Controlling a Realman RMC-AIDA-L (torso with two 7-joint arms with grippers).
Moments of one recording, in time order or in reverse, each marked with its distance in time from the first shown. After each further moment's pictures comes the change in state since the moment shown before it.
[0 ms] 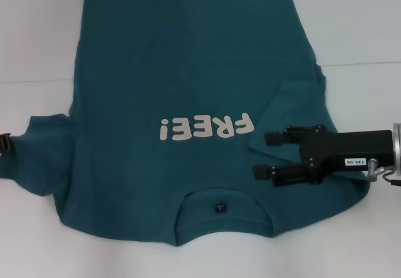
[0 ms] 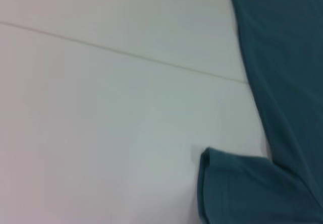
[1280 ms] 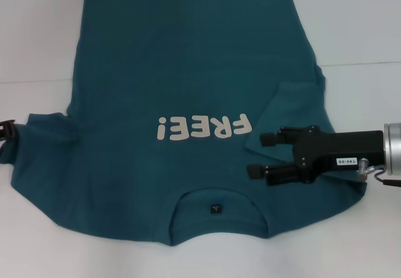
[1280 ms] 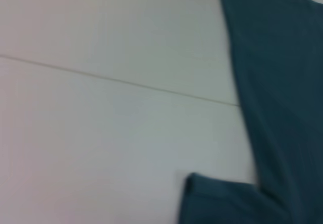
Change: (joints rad) left arm -0.078 0.025 -0.027 0.088 0.018 -0.050 0.004; right arm 0.017 0.000 -0.015 0.037 -0.001 0.041 -0.001
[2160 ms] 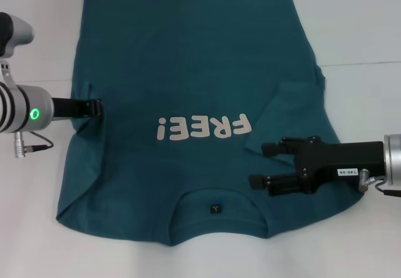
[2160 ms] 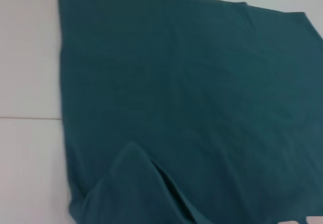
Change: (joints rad) left arm -0.092 -0.080 0.167 -0.069 -0.070 0.071 -0.014; right arm -0.012 -0.003 0.000 0.042 -0.005 0.007 -0.031
